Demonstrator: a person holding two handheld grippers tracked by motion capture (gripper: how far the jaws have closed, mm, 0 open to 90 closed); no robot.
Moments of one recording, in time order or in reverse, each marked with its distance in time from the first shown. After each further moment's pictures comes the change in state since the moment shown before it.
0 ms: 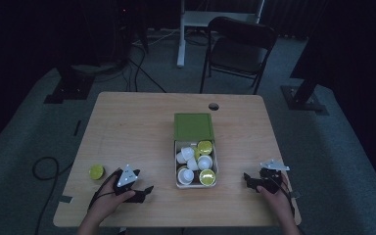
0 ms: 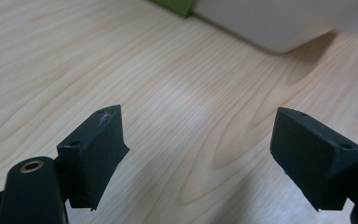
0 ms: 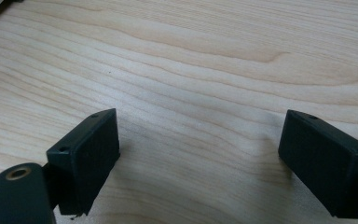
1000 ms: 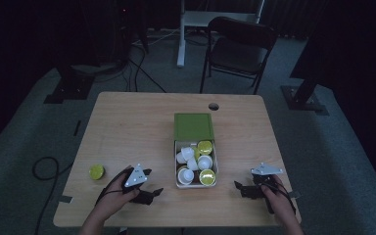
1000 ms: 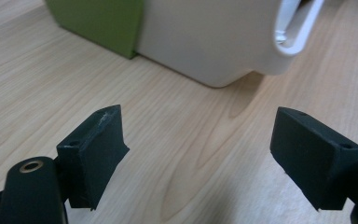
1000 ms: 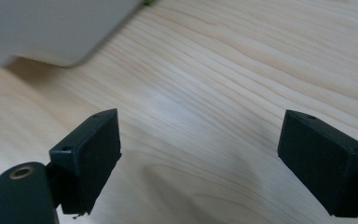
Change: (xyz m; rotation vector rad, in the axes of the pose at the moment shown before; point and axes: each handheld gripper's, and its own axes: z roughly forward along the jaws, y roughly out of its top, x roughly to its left) left arm -0.021 0.029 0.005 -0.040 -0.134 0.103; right arm 0.032 0.006 -0.021 -0.015 0.211 -0.185
